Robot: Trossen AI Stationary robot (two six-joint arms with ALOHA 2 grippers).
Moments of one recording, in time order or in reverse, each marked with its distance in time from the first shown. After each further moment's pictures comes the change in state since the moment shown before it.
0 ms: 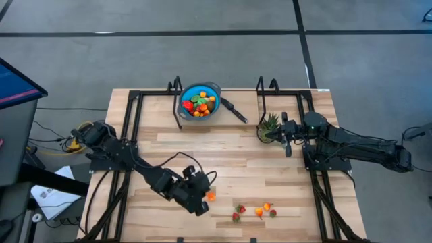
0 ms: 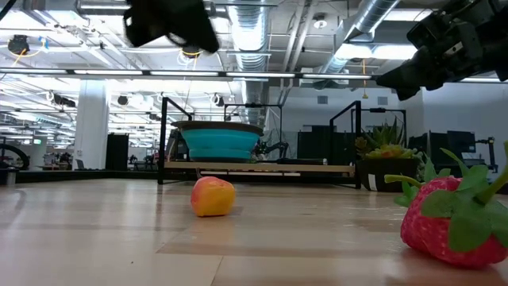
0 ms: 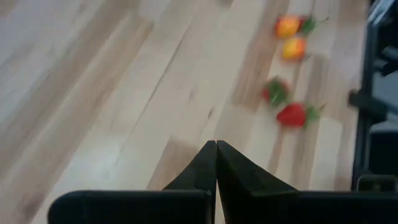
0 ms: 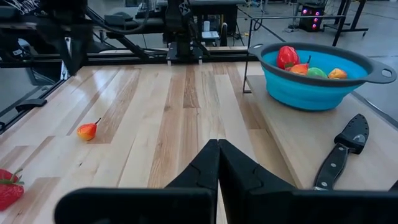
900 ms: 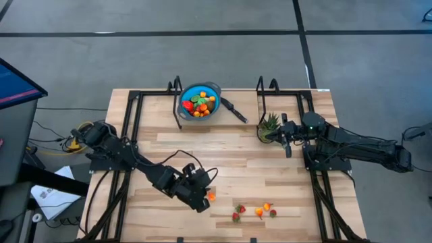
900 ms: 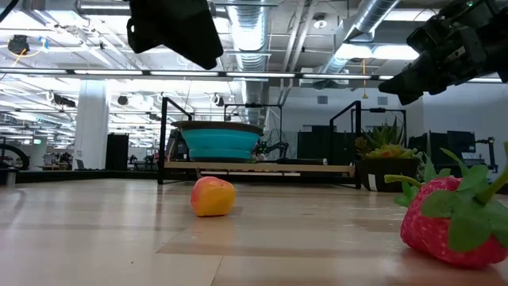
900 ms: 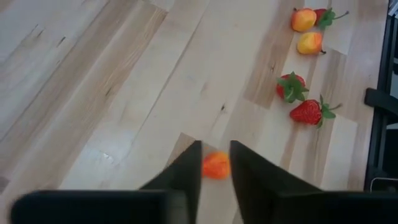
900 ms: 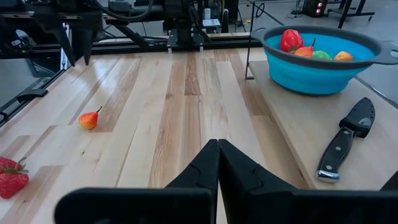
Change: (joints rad) left arm 0.028 0.000 -0.001 -0.042 0.036 -0.018; right arm 0.000 0.000 0.000 -0.053 0.000 0.000
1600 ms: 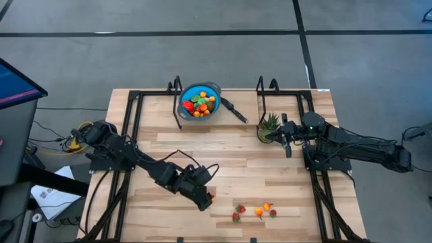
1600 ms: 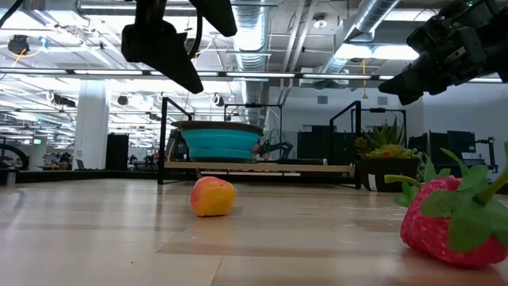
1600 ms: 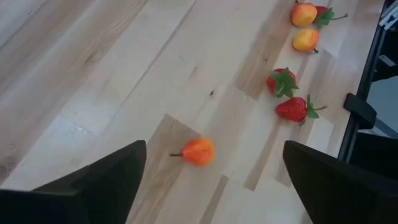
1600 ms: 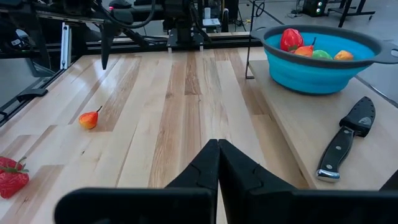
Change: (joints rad) left arm 0.036 0.000 -0.001 0.003 0.137 -0.126; right arm 0.000 0.000 0.000 -0.002 0.000 0.000
